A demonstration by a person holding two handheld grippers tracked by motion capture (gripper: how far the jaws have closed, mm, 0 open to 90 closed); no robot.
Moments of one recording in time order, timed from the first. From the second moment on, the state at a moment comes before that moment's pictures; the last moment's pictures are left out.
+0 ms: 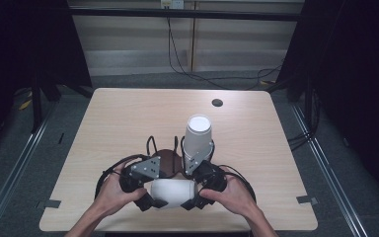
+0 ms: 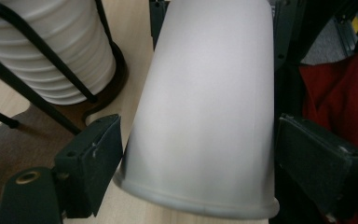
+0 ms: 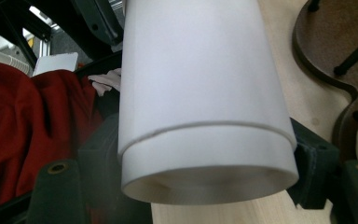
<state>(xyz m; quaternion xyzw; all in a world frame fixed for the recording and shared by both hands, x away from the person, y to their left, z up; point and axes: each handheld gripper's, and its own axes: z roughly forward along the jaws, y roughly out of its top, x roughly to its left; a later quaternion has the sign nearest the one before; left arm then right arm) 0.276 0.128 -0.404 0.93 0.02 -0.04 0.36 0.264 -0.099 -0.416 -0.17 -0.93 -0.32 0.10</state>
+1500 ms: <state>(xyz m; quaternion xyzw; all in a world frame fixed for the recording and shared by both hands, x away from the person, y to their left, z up) 0.272 0.187 -0.413 0.86 0.15 -0.03 0.48 0.272 -0.143 -0.415 -0.23 -0.87 -0.43 0.07</state>
